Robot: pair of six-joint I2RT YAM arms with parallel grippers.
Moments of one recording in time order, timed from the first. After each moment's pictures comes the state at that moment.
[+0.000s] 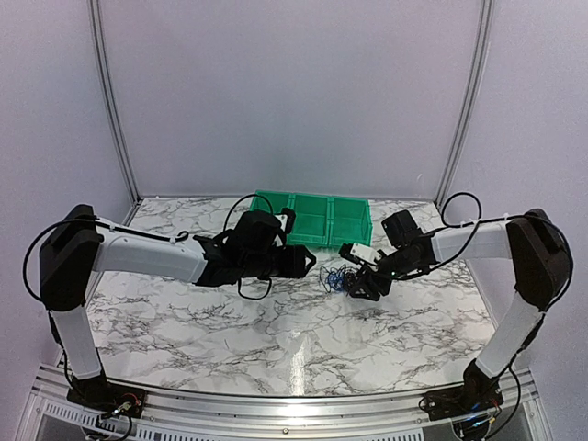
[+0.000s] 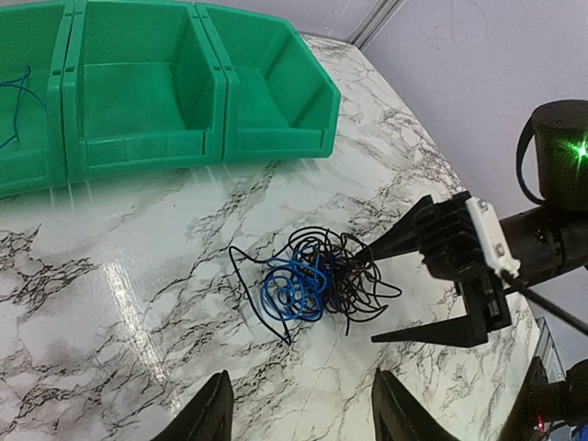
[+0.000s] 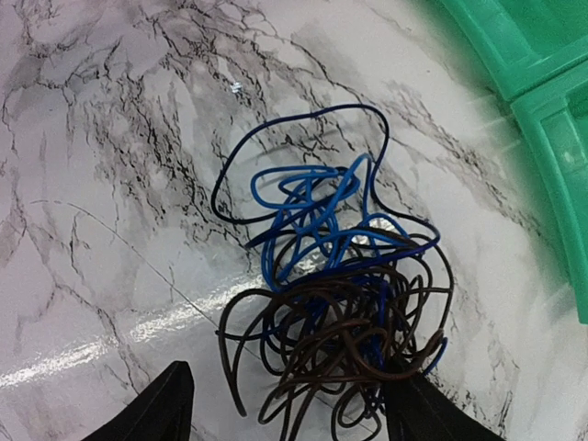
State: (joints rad) left arm -0.96 1.87 1.21 0.13 -0.06 -0.61; right arm 0.44 1.68 0.94 -0.28 -0.41 -0.59
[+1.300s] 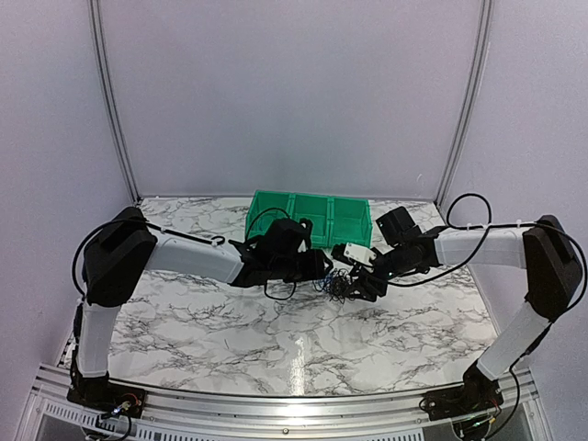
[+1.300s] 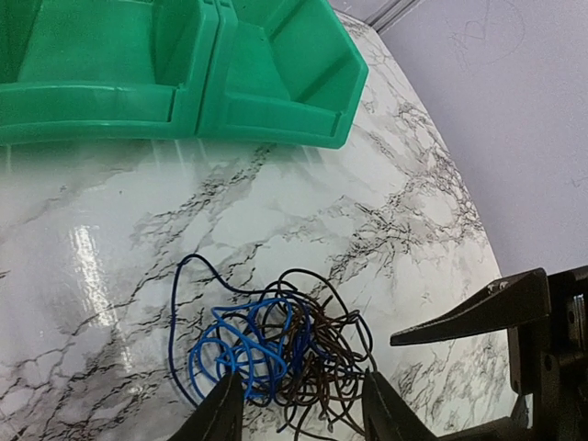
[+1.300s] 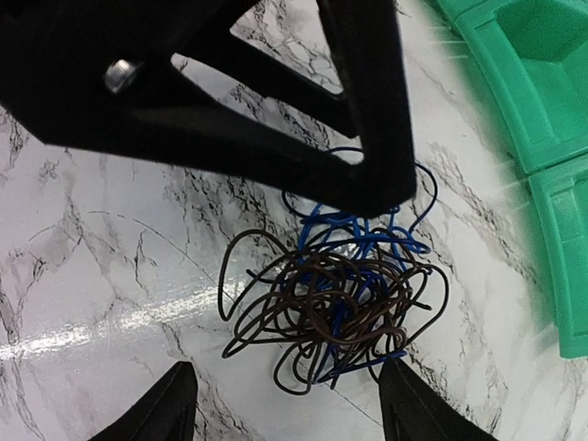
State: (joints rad) left arm -0.96 2.13 1.43 0.15 -0.02 -0.75; right arm 0.53 1.60 0.94 -0.33 -0.37 -0.62
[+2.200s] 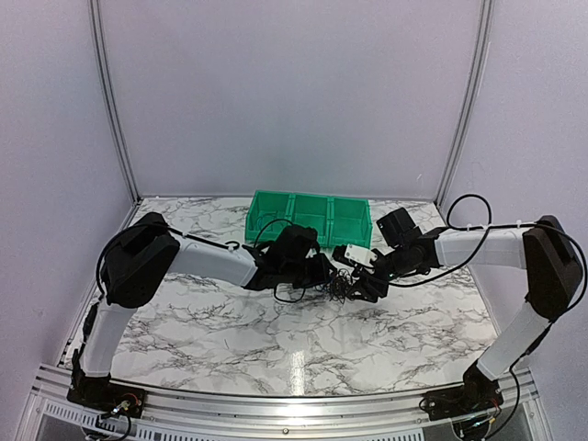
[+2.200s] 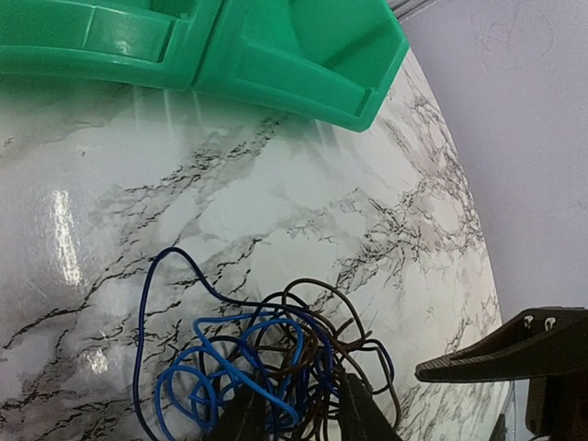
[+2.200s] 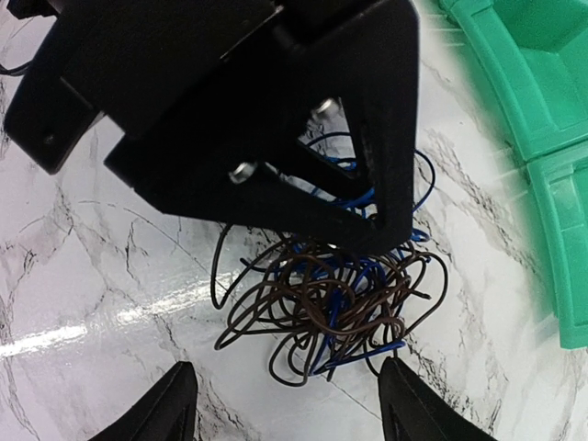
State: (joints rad) left arm -0.96 2.28 1.55 0.16 0.03 -0.89; right arm 0.53 1.60 0.93 -0.33 -0.35 -0.63
